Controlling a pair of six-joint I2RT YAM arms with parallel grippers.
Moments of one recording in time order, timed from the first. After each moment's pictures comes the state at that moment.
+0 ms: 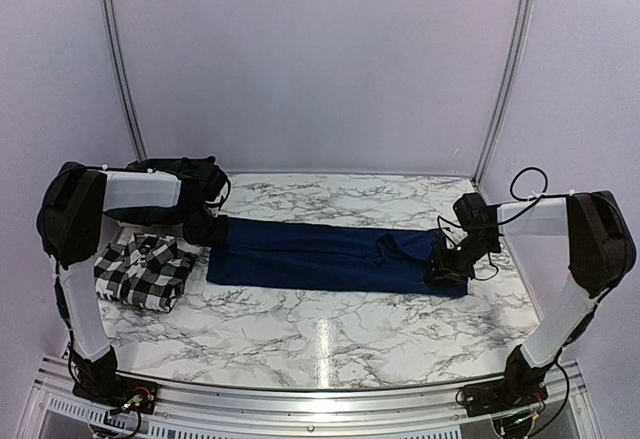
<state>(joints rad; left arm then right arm) -0.41 1.95 1.34 -0.63 -0.09 -0.33 0.18 1.65 0.92 -0.61 -0.34 0.29</state>
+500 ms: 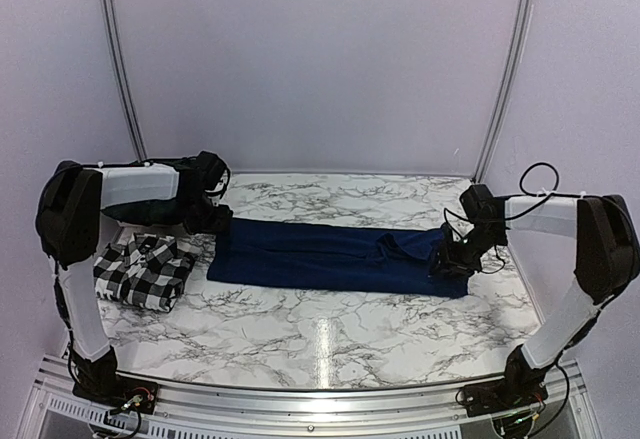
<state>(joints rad) -0.41 1.95 1.41 -0.64 -0.11 -0.25 0.16 1.61 0.96 -0.68 -0.33 0.26</state>
